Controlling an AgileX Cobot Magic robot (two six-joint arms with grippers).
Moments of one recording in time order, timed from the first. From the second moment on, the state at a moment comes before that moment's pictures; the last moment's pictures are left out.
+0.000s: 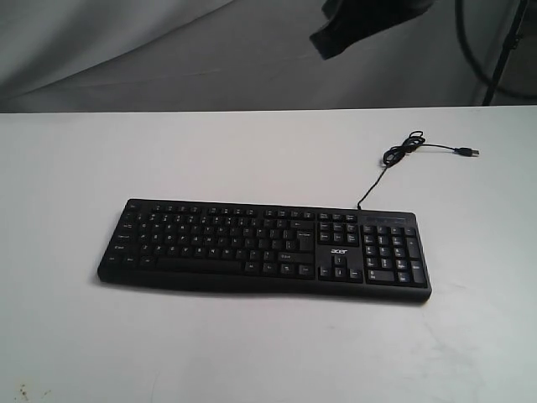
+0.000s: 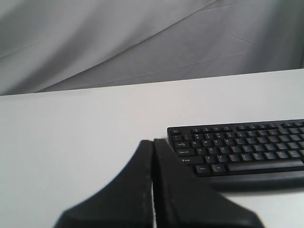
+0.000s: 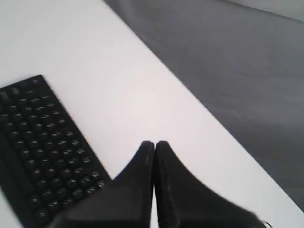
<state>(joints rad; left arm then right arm) -0.17 0.00 0.00 0.04 0.26 -0.02 0.51 1.55 -1.51 0.12 0.71 -0.53</state>
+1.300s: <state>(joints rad) -0.17 0.00 0.00 0.04 0.26 -0.02 0.55 2.02 -1.54 0.79 0.72 -1.24</state>
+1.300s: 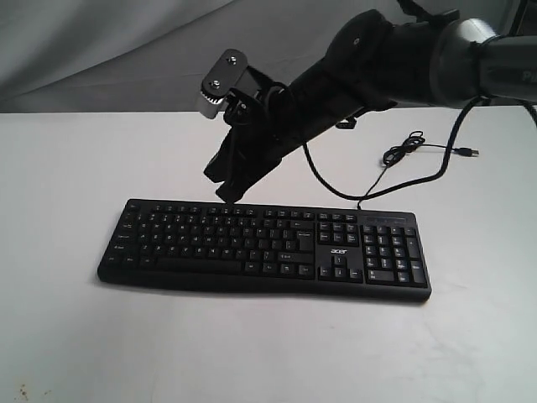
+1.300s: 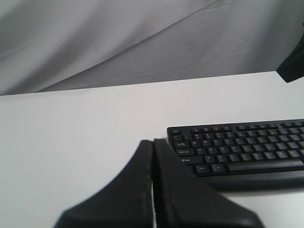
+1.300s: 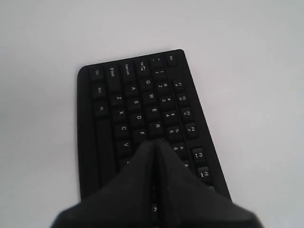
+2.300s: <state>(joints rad) -0.17 0.00 0.00 0.04 0.26 -0.02 0.65 2.27 -1.75 0.71 0.63 -1.16</state>
